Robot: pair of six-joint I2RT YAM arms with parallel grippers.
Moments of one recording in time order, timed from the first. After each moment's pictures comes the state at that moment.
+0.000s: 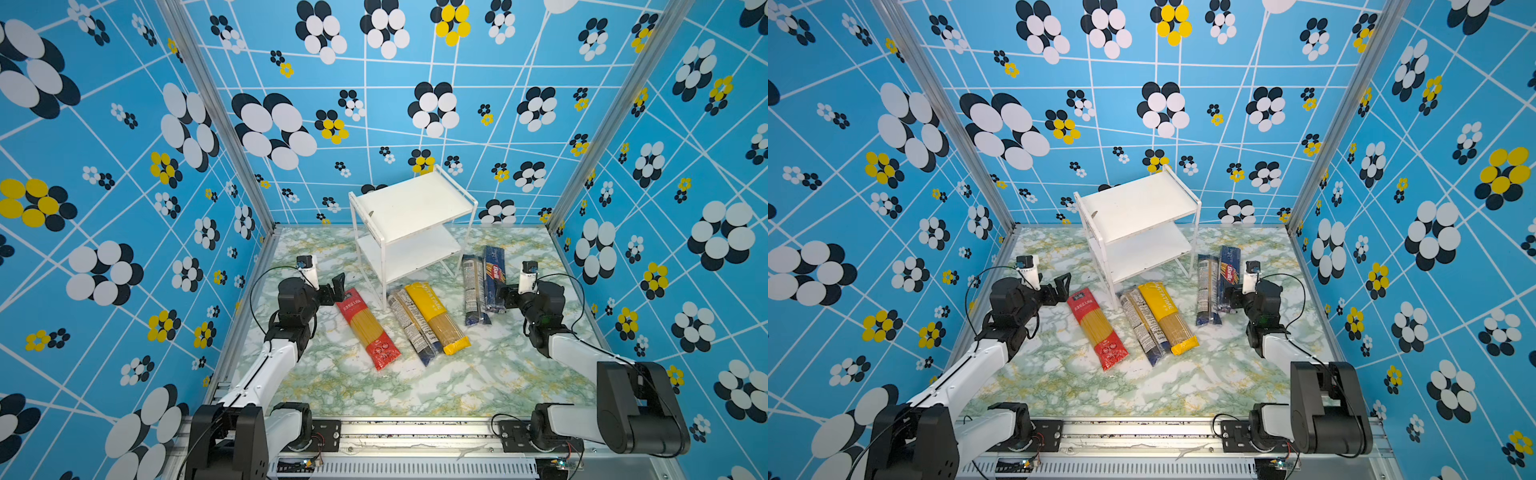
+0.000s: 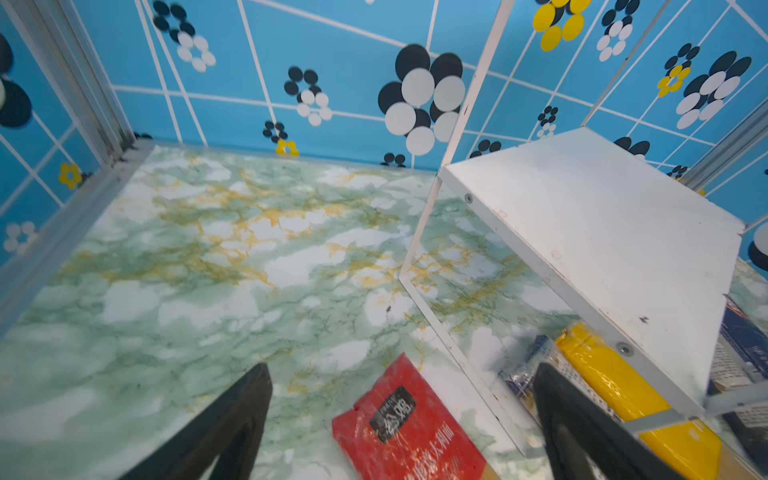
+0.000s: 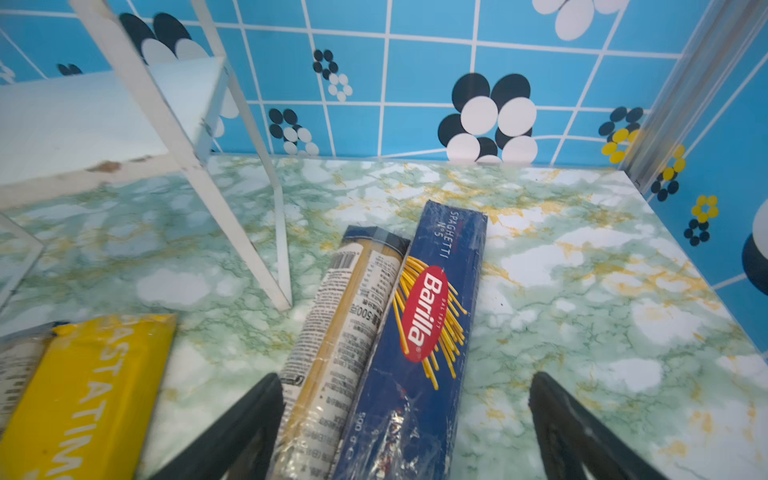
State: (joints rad) left arm -0.03 1.12 0.55 0.23 0.22 -0.23; right arm 0.00 1.29 0.48 0.50 -0.14 -0.02
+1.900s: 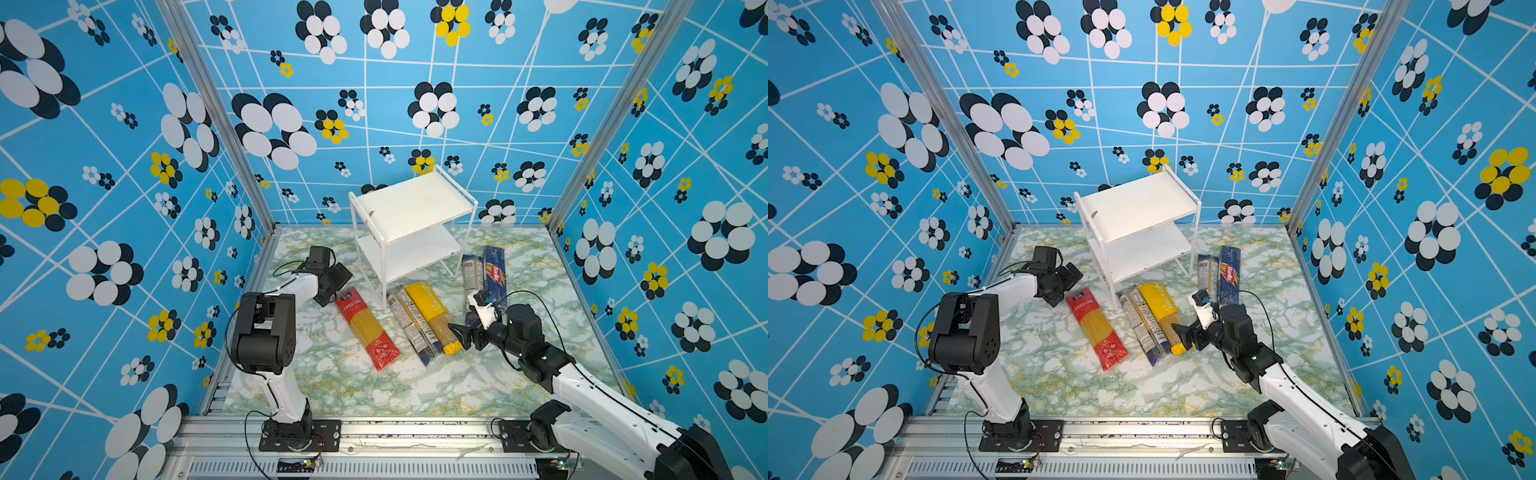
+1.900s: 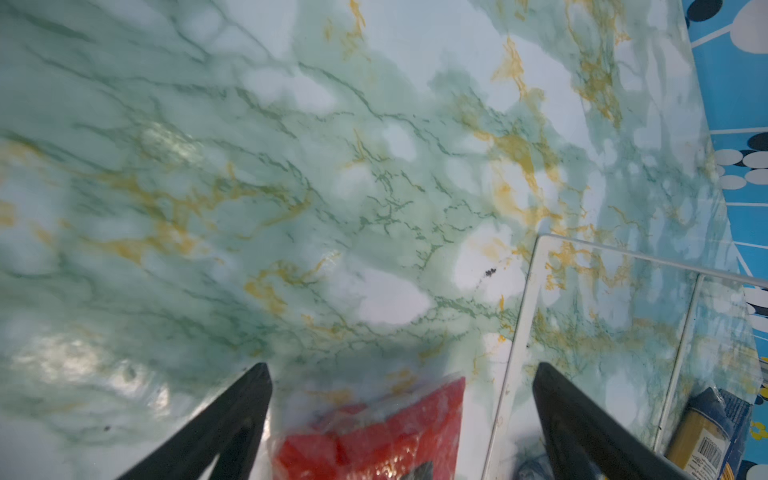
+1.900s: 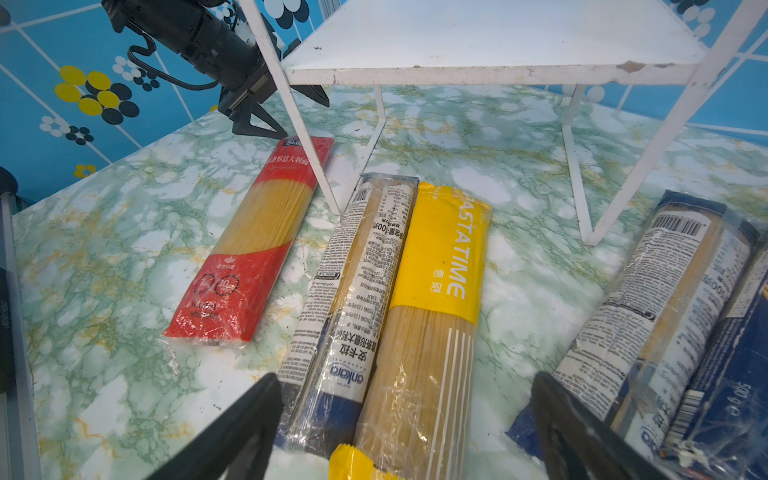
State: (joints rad) left arm -0.06 1.82 1.11 -0.29 0.12 -0.88; right arm 0.48 0.92 0.40 0.08 -0.24 -0.03
